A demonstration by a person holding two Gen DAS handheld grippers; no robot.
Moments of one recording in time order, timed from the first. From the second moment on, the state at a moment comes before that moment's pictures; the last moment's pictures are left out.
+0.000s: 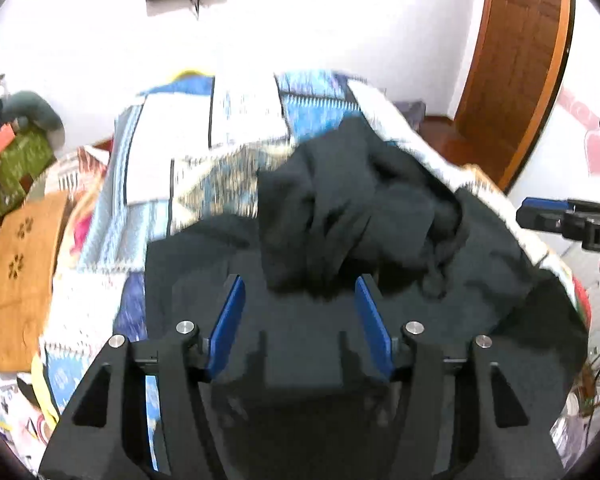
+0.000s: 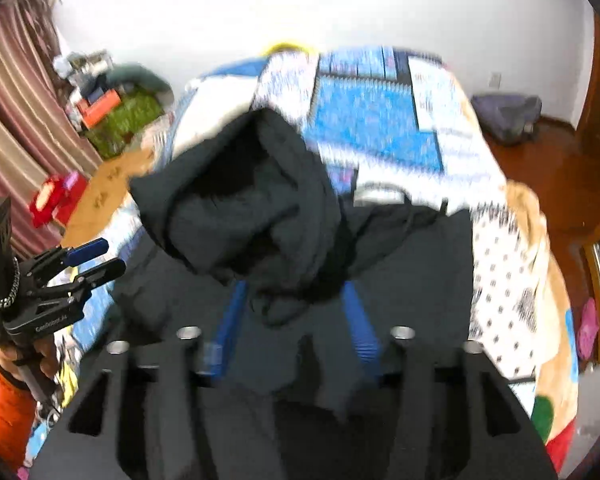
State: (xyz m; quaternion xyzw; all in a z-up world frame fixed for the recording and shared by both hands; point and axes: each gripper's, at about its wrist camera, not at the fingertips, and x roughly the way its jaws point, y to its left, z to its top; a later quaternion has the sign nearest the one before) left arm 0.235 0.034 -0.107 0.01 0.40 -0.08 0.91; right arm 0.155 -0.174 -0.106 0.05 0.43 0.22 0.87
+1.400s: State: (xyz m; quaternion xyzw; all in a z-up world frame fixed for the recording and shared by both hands) left arm 0.227 0.020 -0.127 0.02 0.43 -0.18 0.88; right arm 0.177 -0.157 -0.109 0.02 0.44 0.25 0.86
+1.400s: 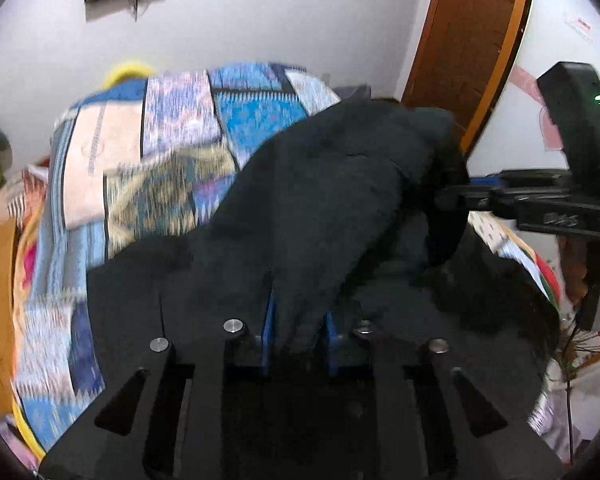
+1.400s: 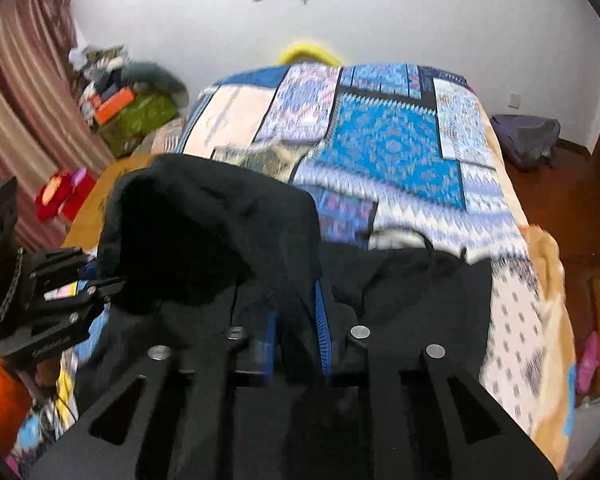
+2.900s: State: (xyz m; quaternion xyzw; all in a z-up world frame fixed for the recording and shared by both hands) left arm 0.150 0.058 -0.209 -0.09 0.49 -0.09 0.86; right arm 0.074 -0.107 -0.170 -0.09 0.46 0.24 0.85
